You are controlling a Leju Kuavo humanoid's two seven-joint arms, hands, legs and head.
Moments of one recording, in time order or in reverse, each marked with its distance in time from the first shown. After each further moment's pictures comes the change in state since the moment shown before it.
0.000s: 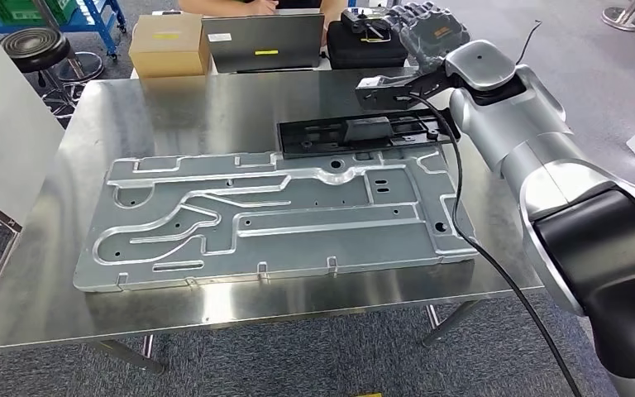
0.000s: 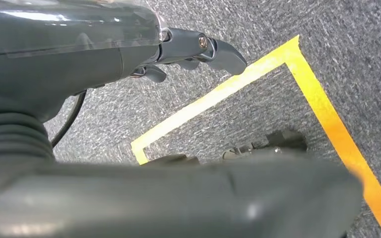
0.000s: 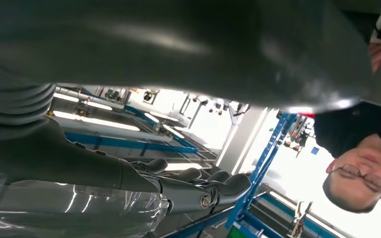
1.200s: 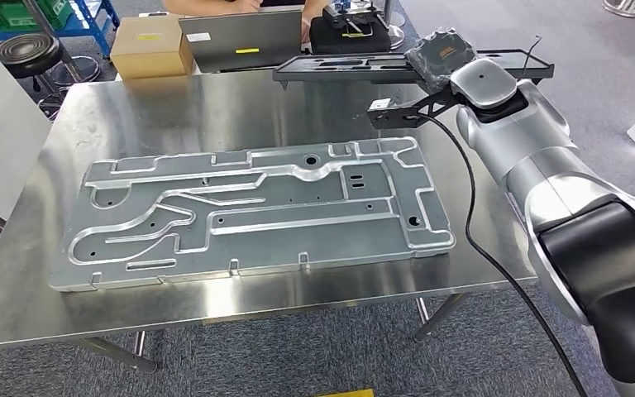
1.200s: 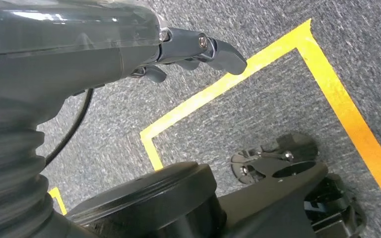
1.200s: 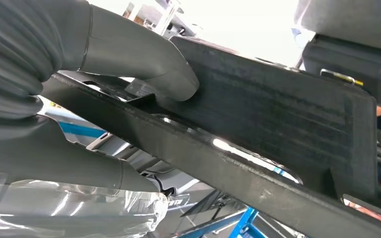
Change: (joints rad) left arm 0.008 0.011 0.015 0.000 -0.008 -0.011 0.020; right arm 0.054 -0.023 0.024 -0.024 0.085 -0.010 0.011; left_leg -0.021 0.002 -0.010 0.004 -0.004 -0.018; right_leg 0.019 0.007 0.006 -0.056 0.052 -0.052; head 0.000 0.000
